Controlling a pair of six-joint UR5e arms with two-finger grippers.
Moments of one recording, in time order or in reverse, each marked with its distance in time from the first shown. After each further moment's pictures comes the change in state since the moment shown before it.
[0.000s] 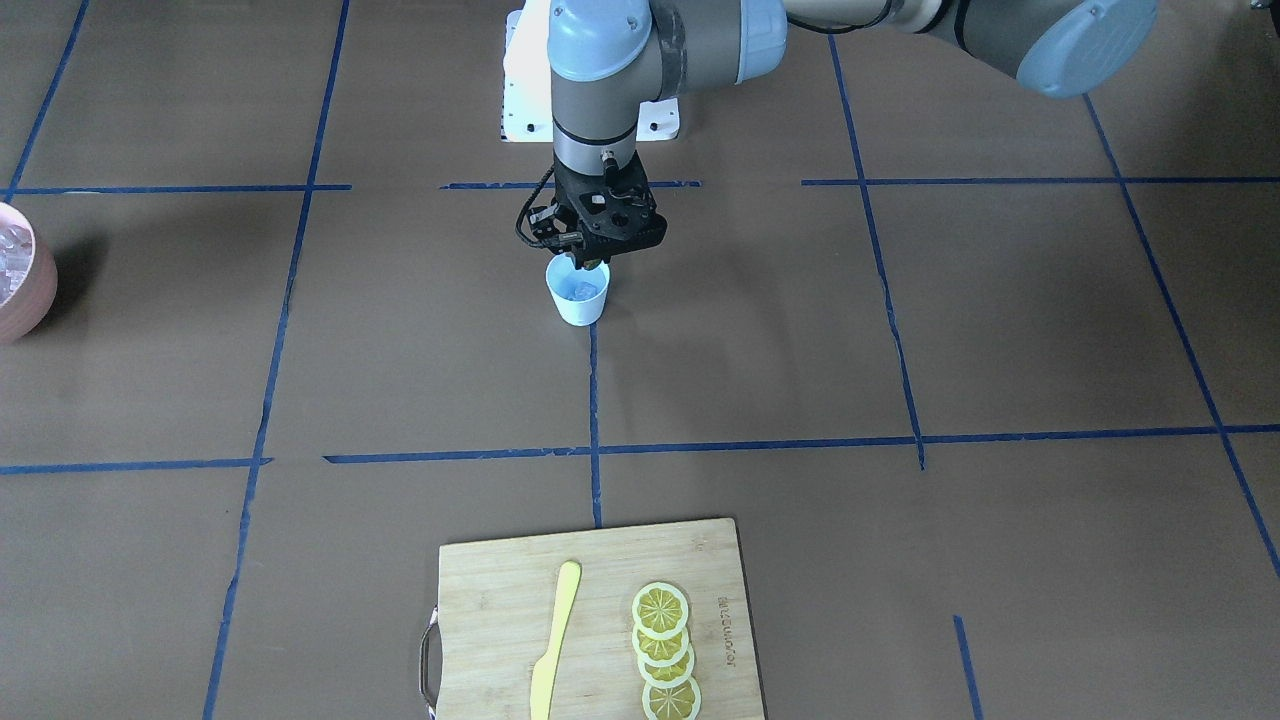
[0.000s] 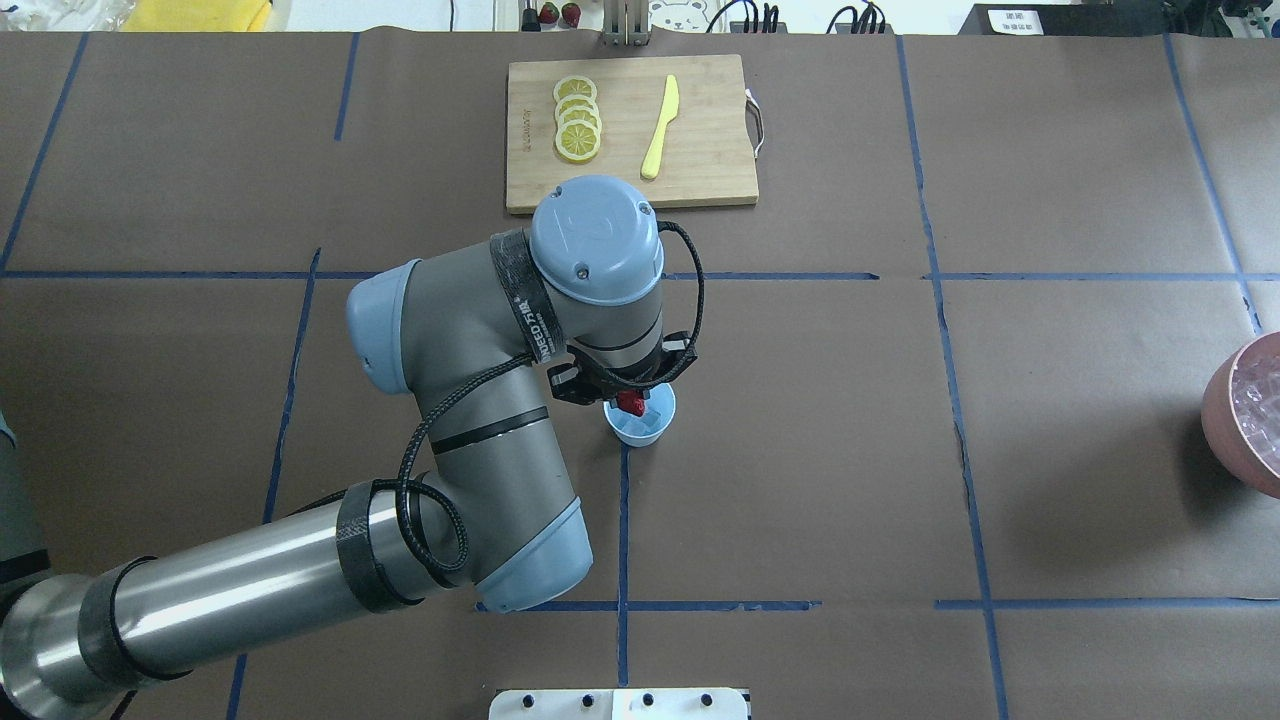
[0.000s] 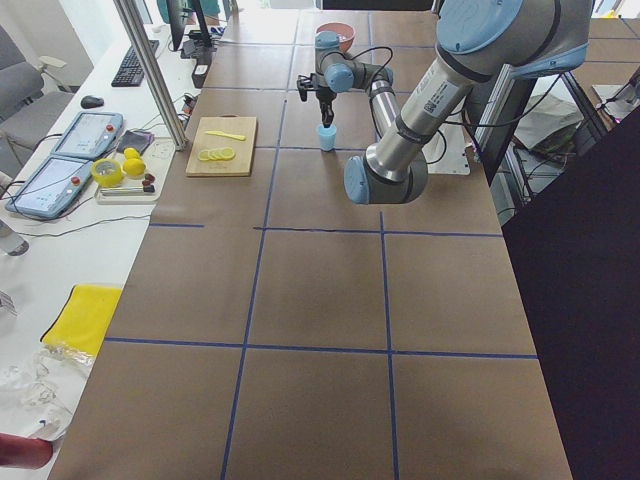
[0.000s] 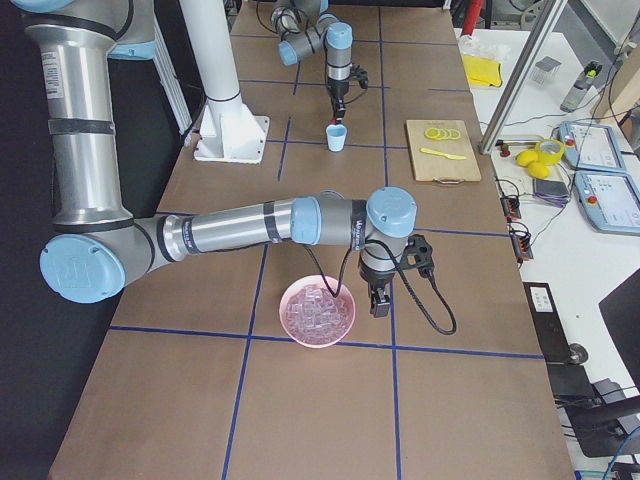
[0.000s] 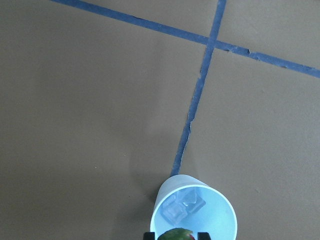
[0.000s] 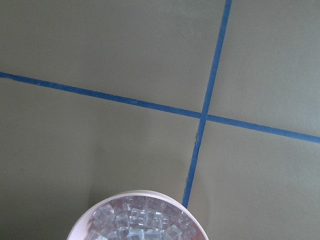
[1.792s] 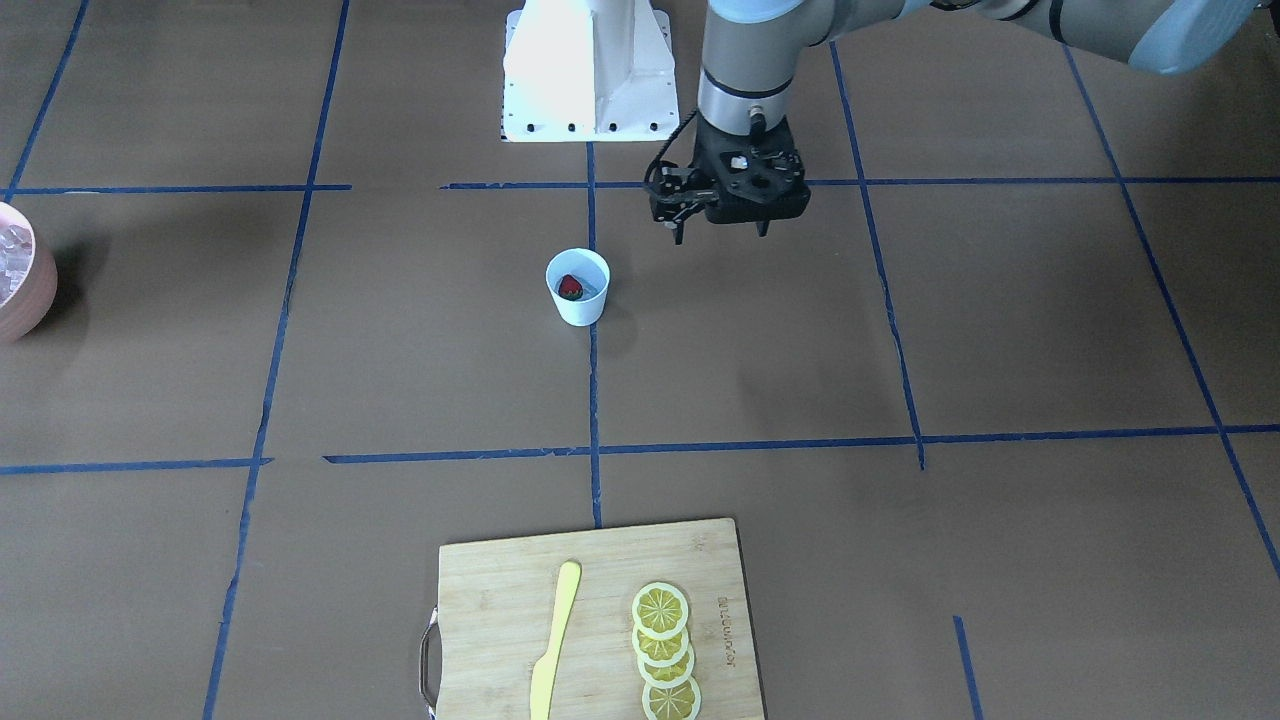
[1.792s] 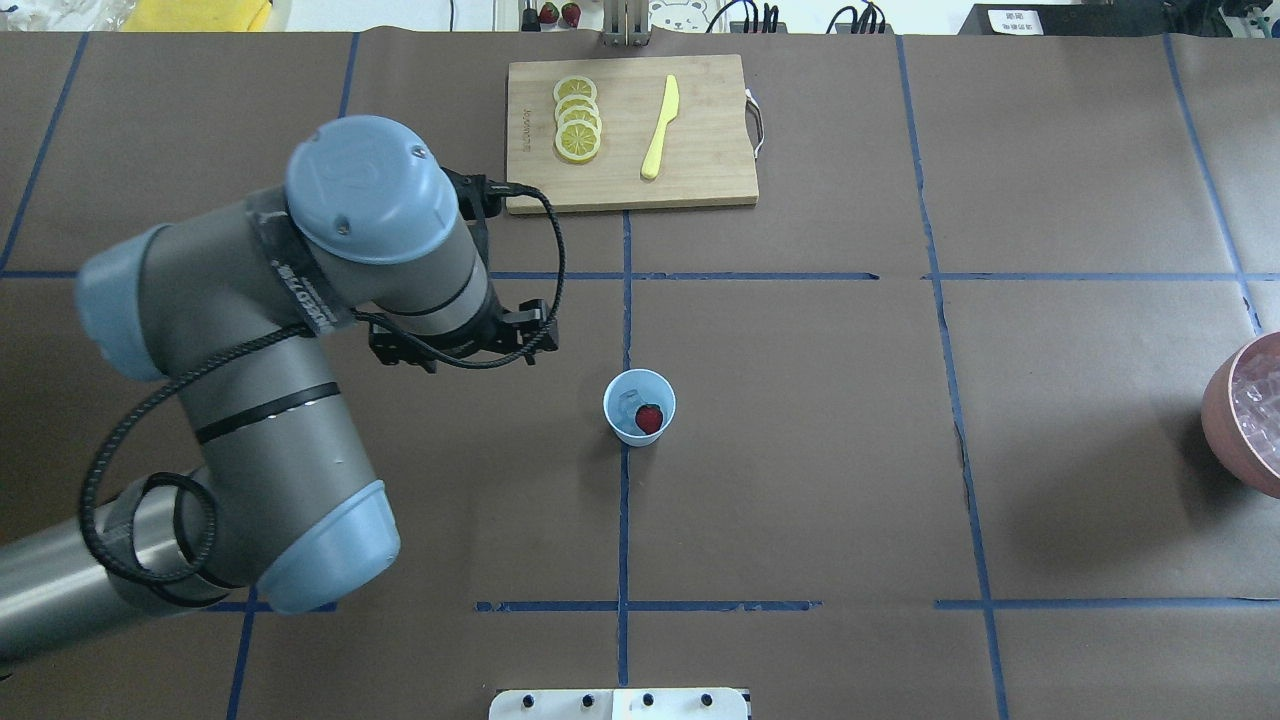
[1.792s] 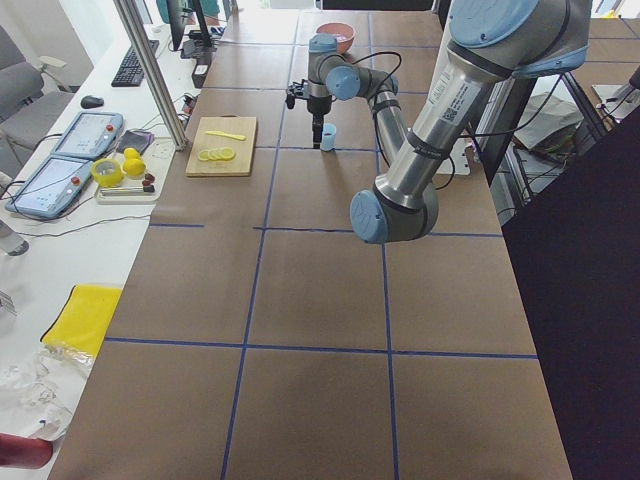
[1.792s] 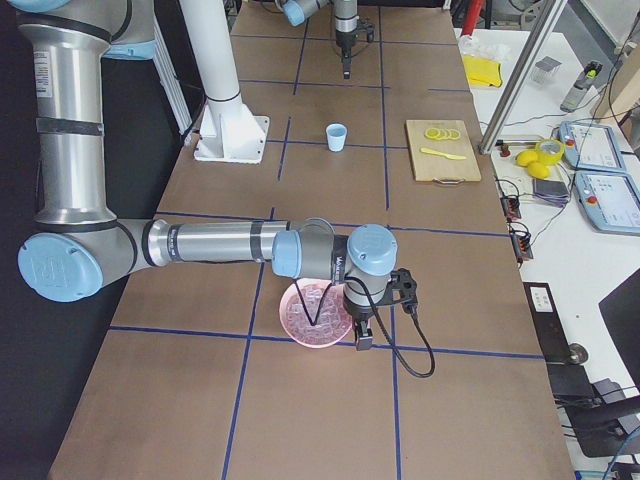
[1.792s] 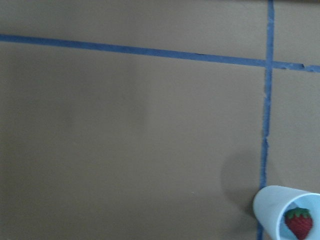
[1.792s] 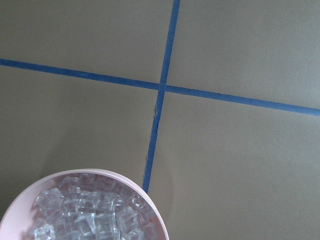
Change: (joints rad) left arm -0.202 0.298 -0.408 0.270 -0.033 0.469; right arm 0.024 -0.082 -0.081 0.133 -0.038 0.005
